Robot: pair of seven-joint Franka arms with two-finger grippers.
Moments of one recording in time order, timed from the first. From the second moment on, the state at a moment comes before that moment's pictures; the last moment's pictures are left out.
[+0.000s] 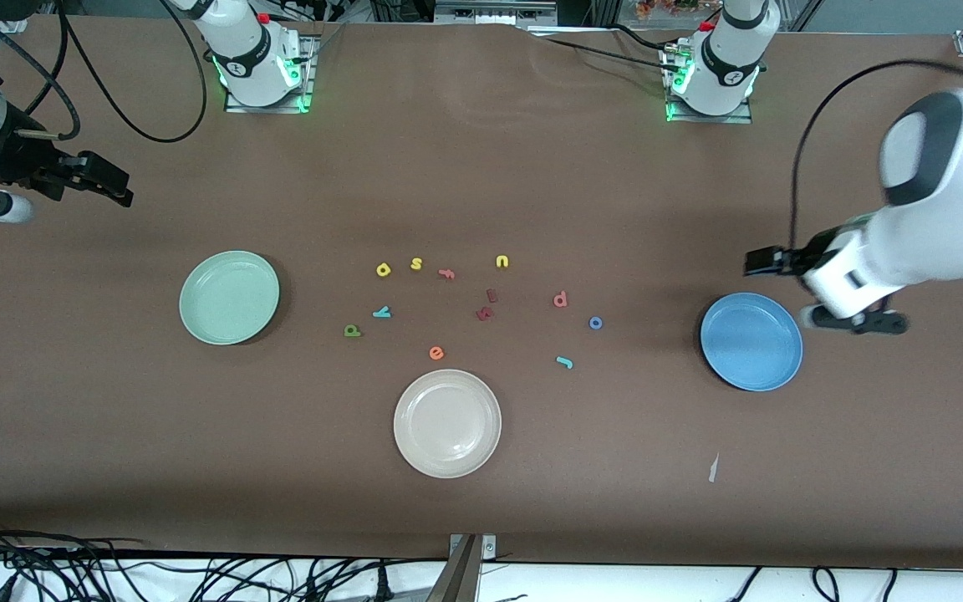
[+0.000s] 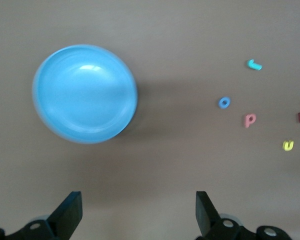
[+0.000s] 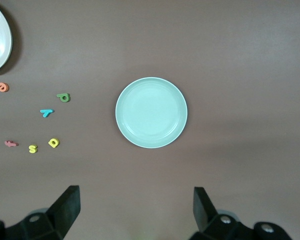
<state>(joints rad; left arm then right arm) -0.05 0.32 -0.09 -1.57 -0.10 1.68 -0.05 0.03 -0.03 0.02 -1.69 0.00 1.61 0.14</state>
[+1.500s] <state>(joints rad) -0.39 0.65 -0.09 -1.80 0.03 2.43 -0.58 0.03 -0.03 0.04 -1.69 0.01 1.60 0.14</state>
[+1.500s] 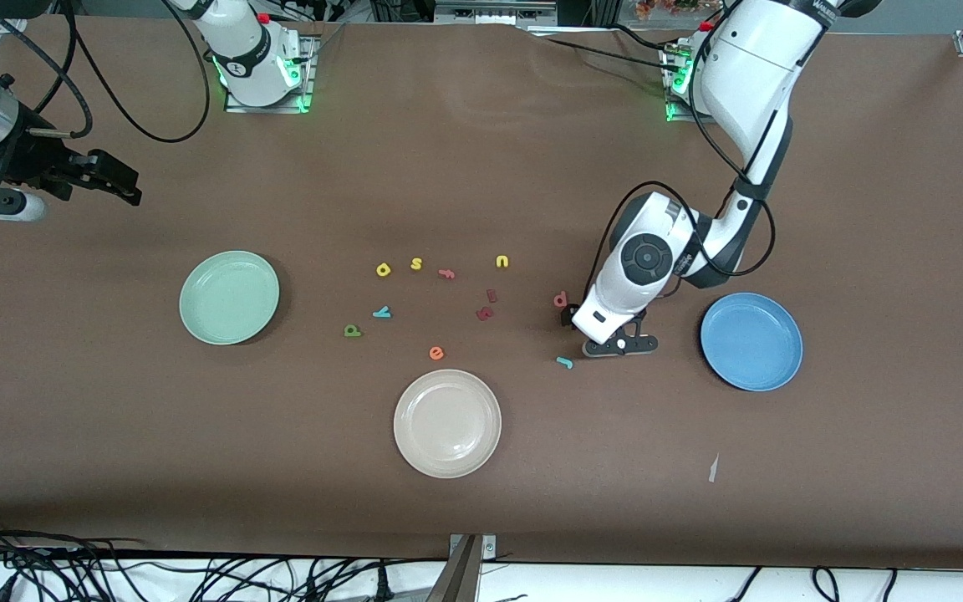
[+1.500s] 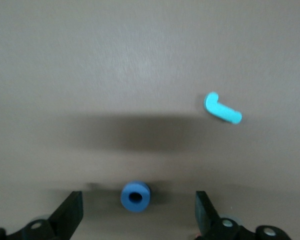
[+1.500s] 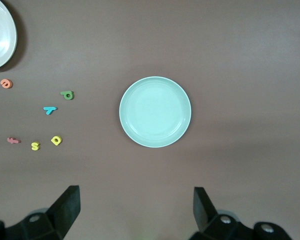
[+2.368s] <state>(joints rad) -0.40 0.65 -0.09 -1.83 0.03 2.43 -0.59 0.06 0.00 0.04 -1.70 0.01 1.61 0.14</state>
